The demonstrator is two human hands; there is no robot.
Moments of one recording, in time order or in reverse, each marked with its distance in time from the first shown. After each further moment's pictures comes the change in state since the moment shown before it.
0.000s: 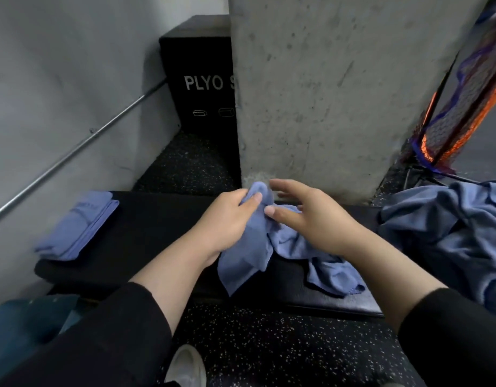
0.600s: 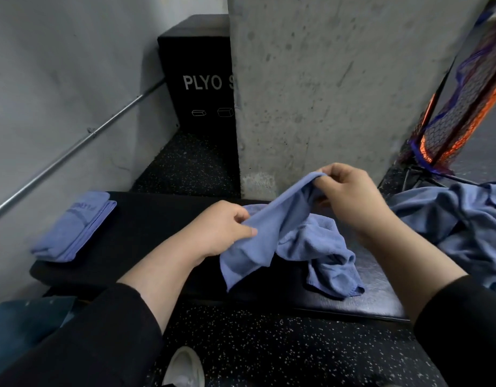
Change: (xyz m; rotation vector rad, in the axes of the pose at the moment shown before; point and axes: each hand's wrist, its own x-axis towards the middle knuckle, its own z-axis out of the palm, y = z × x) left_hand 0.008 -0.019 -0.011 0.247 -0.136 -0.104; right_hand 0.010 0.008 -0.033 0.326 0.426 0.203
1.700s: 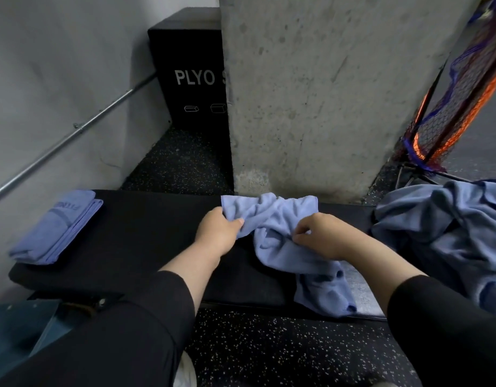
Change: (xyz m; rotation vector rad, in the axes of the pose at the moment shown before) left_hand 0.055 -0.040 0.054 -0.112 0.292 -0.265; right_hand 0.011 0.070 0.012 -0.950 -0.533 0.083
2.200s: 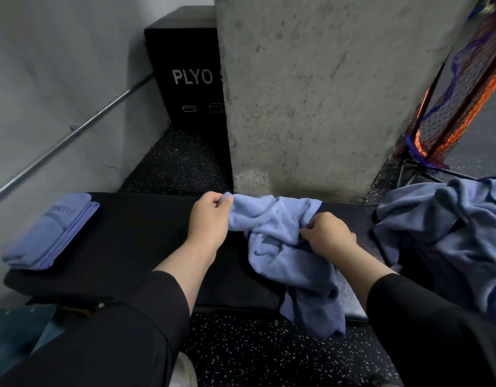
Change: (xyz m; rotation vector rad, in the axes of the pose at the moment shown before) left_hand 0.001 0.014 -0.009 -0.278 0.196 0.110; right_hand 0.027 0.012 0.025 0.277 0.204 0.392
